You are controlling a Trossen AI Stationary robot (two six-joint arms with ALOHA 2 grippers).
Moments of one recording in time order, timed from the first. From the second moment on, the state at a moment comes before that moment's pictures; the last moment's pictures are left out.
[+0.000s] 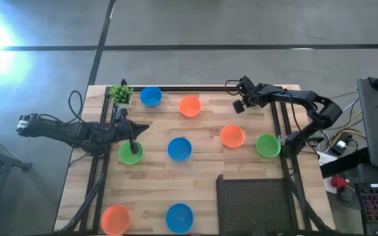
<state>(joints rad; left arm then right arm) -0.16 0.54 0.45 -0.24 -0.56 -0.09 -0.79 1.55 0.85 -0.52 0.36 0.28</state>
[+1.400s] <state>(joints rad) -0.16 0.54 0.45 -0.24 -0.56 -0.09 0.07 1.11 0.85 -0.93 0.21 0.70</state>
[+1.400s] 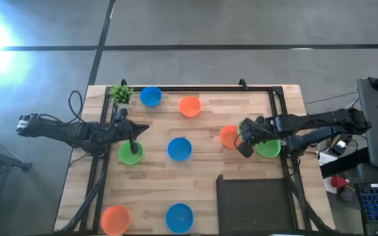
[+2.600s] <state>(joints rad) -0.16 0.54 0.45 -0.24 -0.56 -0.09 0.71 1.11 0.85 -0.84 0.04 1.17</state>
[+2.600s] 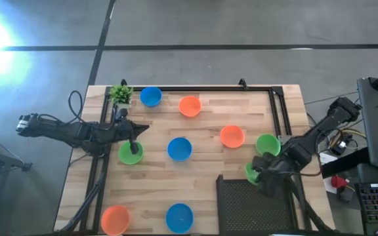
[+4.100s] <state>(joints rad) -0.16 0.54 0.45 -0.24 -0.56 -0.09 1.04 1.47 0.85 -0.50 -0.14 1.74</state>
